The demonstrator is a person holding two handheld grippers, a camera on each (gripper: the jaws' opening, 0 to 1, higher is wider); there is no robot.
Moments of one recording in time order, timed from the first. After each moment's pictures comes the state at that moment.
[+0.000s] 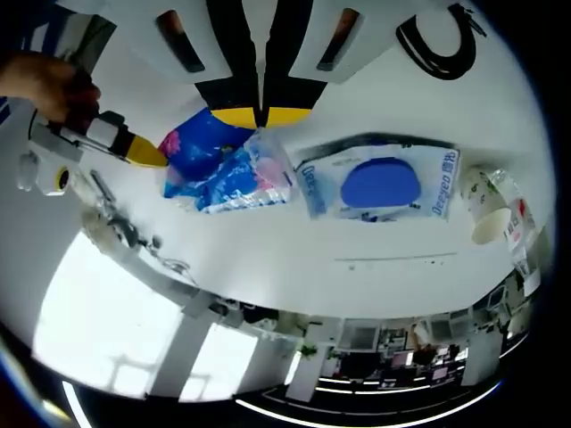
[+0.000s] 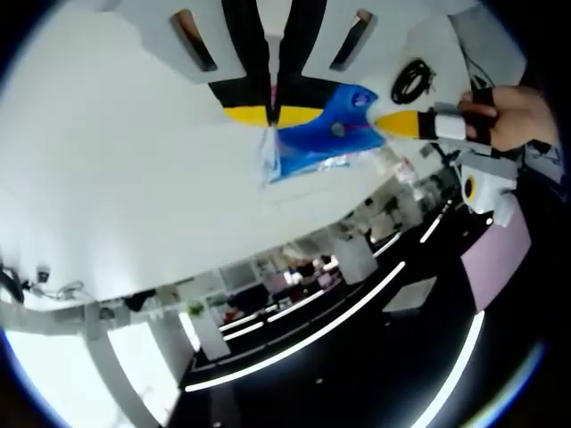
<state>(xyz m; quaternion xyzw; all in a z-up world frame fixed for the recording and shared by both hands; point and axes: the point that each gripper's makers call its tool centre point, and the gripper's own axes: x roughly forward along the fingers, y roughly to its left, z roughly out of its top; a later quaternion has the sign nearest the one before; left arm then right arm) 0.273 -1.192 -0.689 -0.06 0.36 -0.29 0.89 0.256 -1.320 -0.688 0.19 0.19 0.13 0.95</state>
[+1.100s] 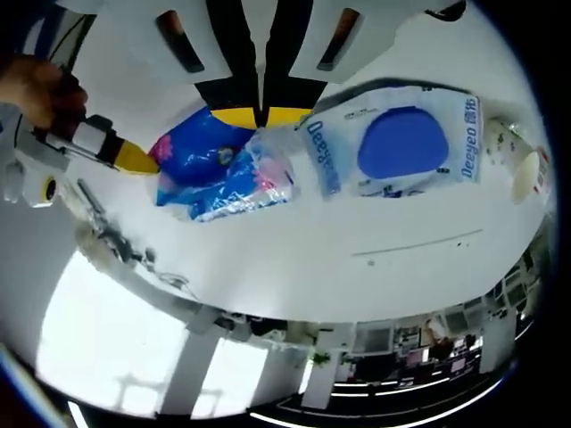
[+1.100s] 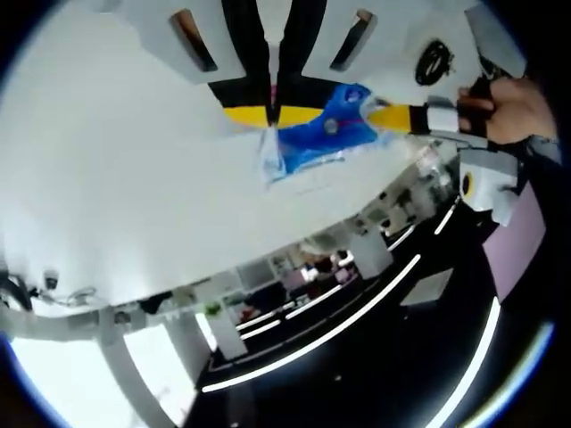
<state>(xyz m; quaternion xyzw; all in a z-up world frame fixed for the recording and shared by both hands) 0.325 -1.225 -0.709 -0.02 0.37 -0.30 0.88 0.298 -1.345 -0.701 0.21 0.19 0.10 0.95</state>
